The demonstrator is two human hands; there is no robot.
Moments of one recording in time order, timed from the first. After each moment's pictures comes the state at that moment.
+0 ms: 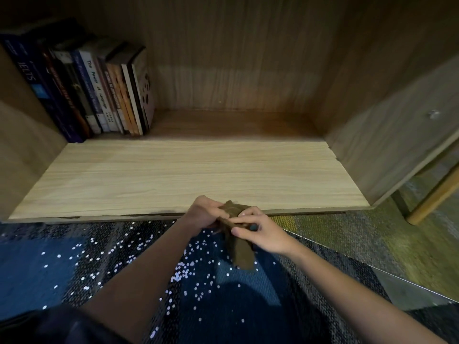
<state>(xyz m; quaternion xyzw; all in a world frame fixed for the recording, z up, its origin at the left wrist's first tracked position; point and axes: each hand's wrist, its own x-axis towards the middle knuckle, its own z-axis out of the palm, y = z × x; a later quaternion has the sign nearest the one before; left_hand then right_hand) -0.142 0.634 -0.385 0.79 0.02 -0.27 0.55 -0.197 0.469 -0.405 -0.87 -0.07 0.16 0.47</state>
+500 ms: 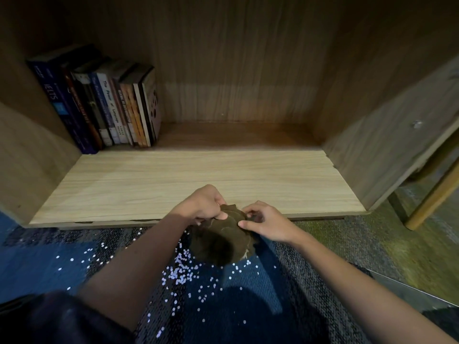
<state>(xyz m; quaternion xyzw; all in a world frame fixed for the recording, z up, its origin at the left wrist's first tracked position) -0.136 0.641 -0.336 0.90 -0.09 -0.27 0.33 -0.188 0.461 -0.371 -0.91 -0.07 0.12 0.39</state>
